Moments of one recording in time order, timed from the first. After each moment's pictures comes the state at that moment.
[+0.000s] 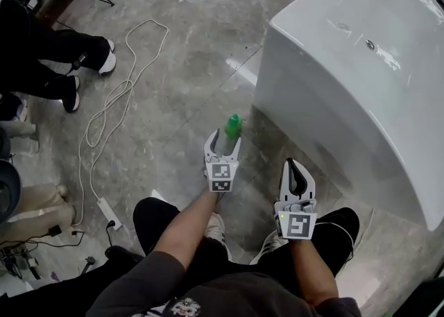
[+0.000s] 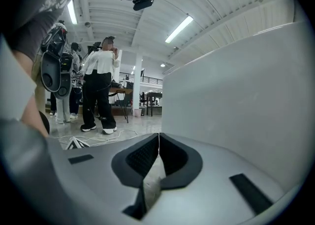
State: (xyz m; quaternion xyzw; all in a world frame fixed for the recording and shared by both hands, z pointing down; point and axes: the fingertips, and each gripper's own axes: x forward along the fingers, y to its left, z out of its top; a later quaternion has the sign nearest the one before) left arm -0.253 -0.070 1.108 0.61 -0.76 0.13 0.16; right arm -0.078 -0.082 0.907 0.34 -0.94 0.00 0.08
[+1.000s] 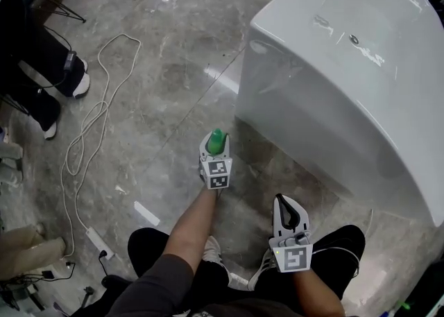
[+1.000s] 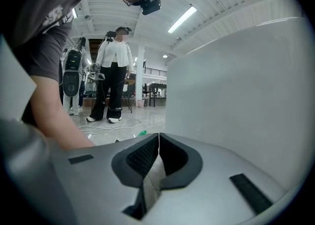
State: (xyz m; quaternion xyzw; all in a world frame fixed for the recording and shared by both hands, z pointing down) left arm -0.272 -0.146 1.201 0.61 -0.76 0.14 0.17; right arm -0.062 -0.047 0.959 0.33 -0.94 0.02 0.12
